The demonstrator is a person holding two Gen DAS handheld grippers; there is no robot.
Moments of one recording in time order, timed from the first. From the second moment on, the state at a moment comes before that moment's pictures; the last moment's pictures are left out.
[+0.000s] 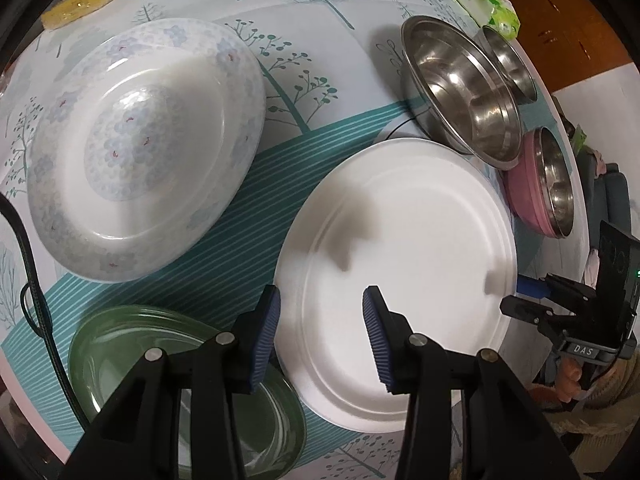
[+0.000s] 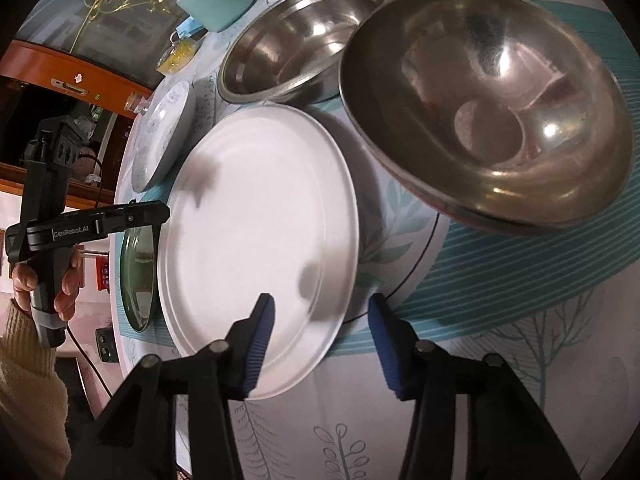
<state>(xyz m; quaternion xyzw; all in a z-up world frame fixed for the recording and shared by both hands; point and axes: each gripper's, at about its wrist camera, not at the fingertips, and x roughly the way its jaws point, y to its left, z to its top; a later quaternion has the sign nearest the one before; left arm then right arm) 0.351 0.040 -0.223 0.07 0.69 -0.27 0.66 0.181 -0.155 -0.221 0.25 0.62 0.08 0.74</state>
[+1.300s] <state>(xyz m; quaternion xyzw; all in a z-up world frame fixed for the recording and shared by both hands) 0.160 0.060 -0.194 0.03 0.72 -0.22 0.65 0.112 -0.184 -0.185 0.17 0.67 0.07 0.72</state>
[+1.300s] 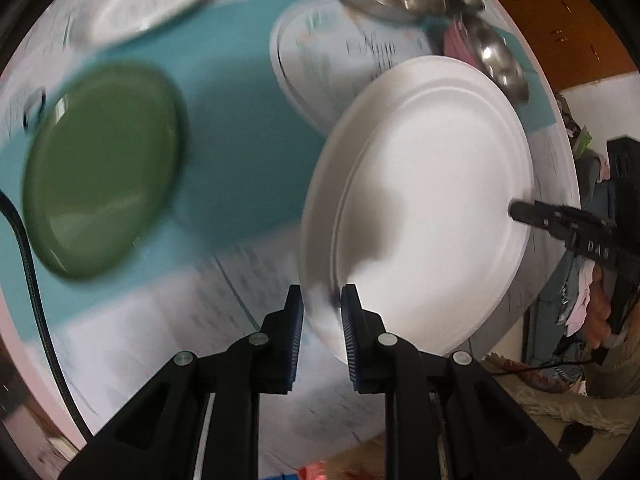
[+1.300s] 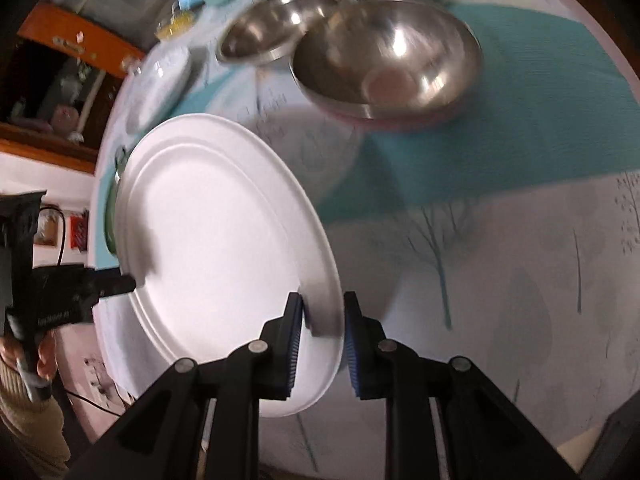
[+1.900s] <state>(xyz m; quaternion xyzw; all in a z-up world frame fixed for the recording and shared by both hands) 0.103 0.094 -0.226 -0.03 0.73 -0.18 0.66 0.086 -0.168 -0.212 0.10 0.70 0.04 0.71</state>
